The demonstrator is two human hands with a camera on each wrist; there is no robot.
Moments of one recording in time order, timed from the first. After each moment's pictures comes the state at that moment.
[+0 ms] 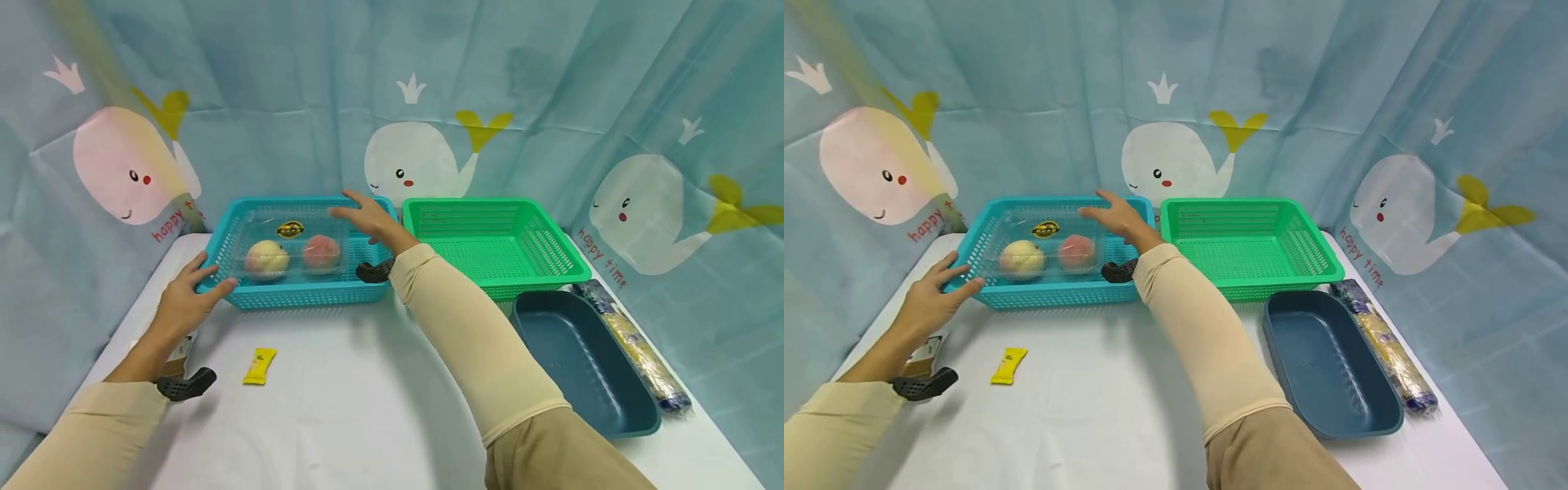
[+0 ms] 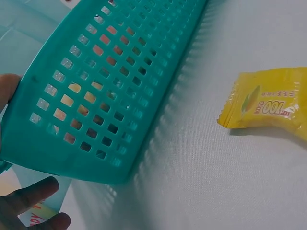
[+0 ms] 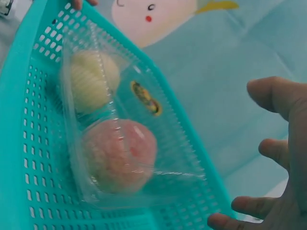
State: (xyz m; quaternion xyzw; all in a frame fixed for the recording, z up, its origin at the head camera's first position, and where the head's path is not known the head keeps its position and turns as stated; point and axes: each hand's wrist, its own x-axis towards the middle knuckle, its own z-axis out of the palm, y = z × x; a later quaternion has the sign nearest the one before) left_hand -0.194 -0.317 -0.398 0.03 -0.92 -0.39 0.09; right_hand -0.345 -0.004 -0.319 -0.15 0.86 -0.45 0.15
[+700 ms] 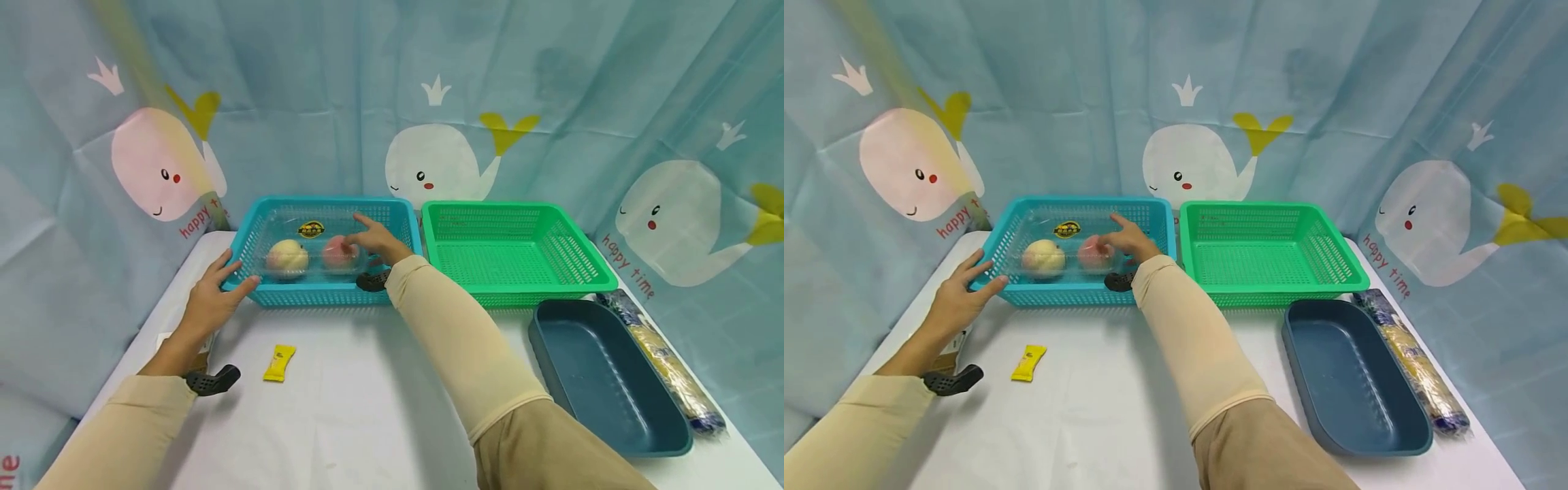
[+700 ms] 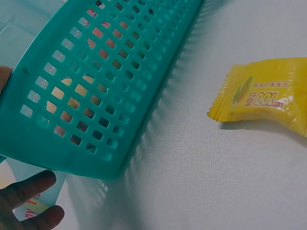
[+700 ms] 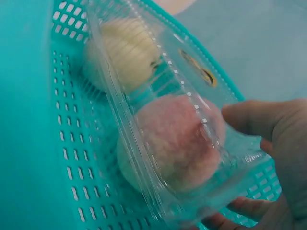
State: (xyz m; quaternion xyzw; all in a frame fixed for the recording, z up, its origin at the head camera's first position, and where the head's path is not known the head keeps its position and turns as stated) left_hand -0.191 -0.316 -0.402 0.03 -0.91 -0.40 0.12; right_hand -0.348 -0.036 -0.368 -0.07 0.81 -0.55 0.21
